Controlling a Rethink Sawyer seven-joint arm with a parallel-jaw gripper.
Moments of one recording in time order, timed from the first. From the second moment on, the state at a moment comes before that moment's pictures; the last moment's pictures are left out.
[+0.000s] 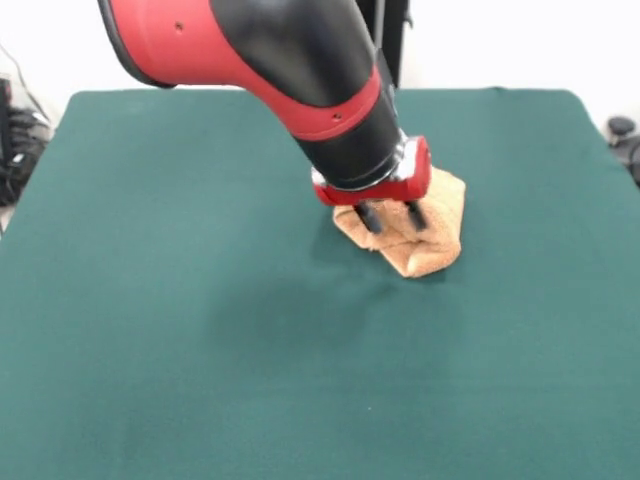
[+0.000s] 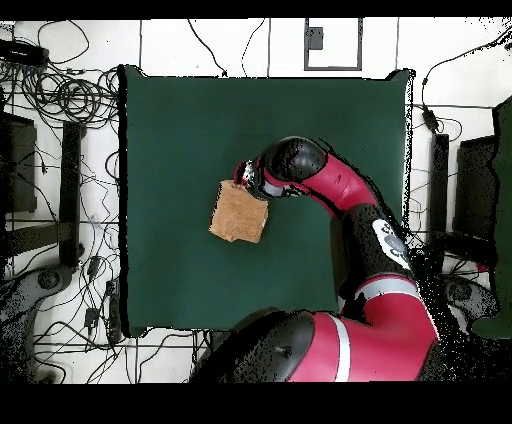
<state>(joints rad) -0.33 -0.34 0.15 1.38 0.22 0.85 1.57</state>
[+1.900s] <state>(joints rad) -0.25 -0.39 0.06 1.40 0.21 0.77 1.57</state>
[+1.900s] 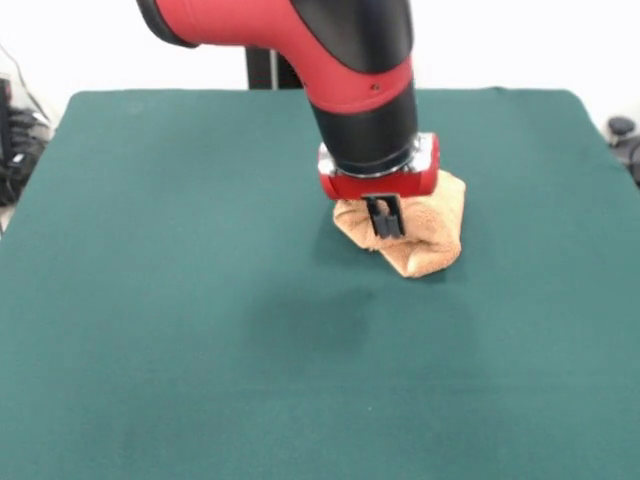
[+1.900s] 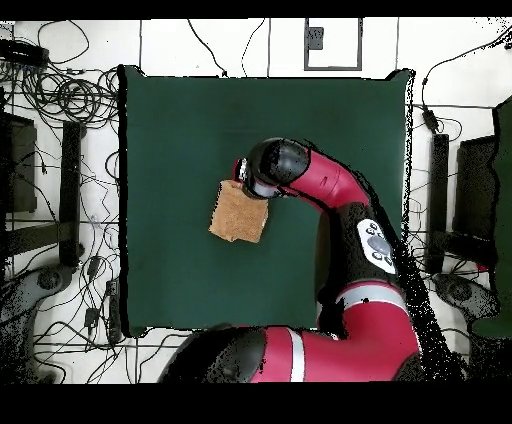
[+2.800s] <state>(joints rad) -0.32 -0.48 0.07 1.50 0.34 0.93 1.57</state>
